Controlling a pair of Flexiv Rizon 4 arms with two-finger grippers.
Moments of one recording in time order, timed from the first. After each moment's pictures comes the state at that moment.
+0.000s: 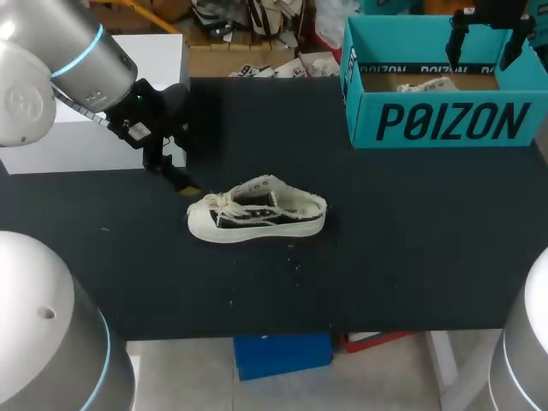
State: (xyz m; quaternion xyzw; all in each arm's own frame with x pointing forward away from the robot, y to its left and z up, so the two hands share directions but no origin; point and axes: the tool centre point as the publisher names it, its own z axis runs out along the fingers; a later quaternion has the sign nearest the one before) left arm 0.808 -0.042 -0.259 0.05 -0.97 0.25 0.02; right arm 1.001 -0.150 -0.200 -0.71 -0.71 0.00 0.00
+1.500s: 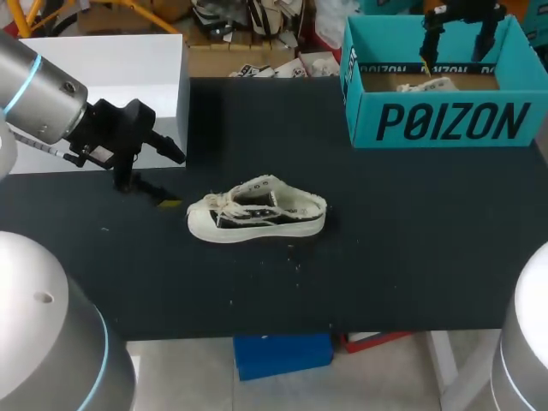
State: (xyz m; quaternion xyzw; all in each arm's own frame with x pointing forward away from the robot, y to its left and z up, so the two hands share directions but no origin) left arm 0.789 -0.019 -0.261 0.00 -0.93 0.36 -0.01; right arm 0.970 -0.089 -0.175 -0.59 -0.81 0.04 0.00
